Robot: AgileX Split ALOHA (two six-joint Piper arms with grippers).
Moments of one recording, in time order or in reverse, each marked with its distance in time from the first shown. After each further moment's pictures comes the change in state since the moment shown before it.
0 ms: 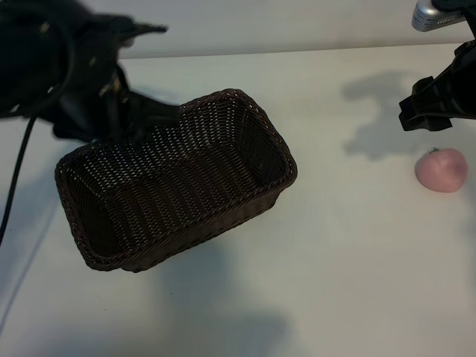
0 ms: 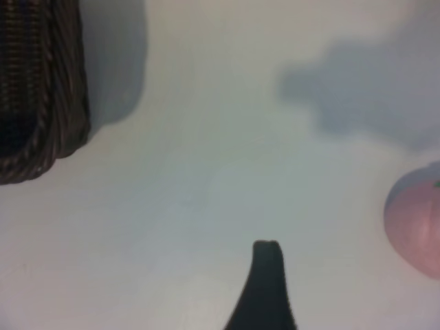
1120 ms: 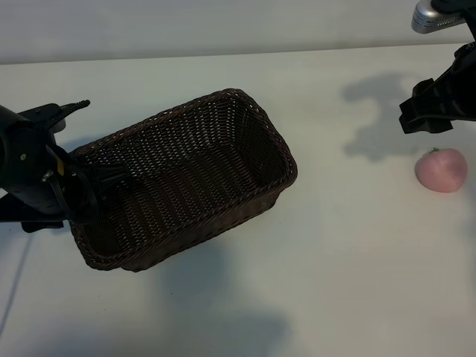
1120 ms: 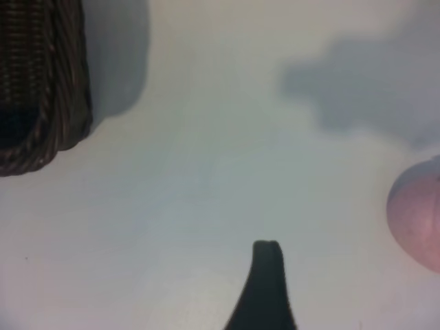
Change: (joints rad) left arm 0.172 -0.141 0.433 -0.144 -0.289 -0.167; right arm 0.000 0.000 0.000 0.000 0.012 0.000
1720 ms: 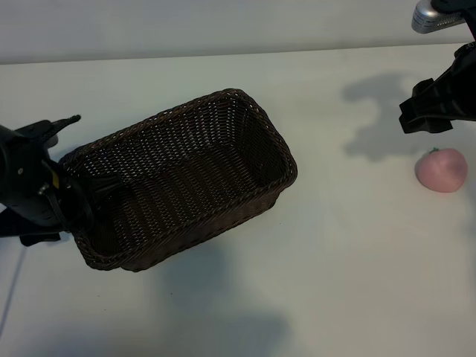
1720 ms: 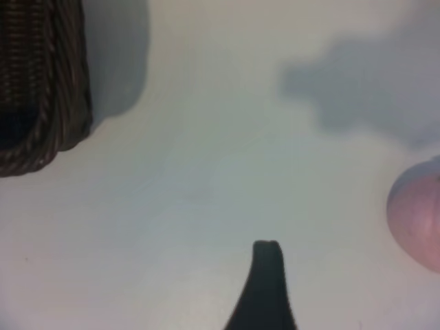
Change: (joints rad) left arm 0.068 0.034 0.074 -0.020 -0.098 -0.008; right arm 0.000 0.000 0.000 0.001 -0.001 0.000
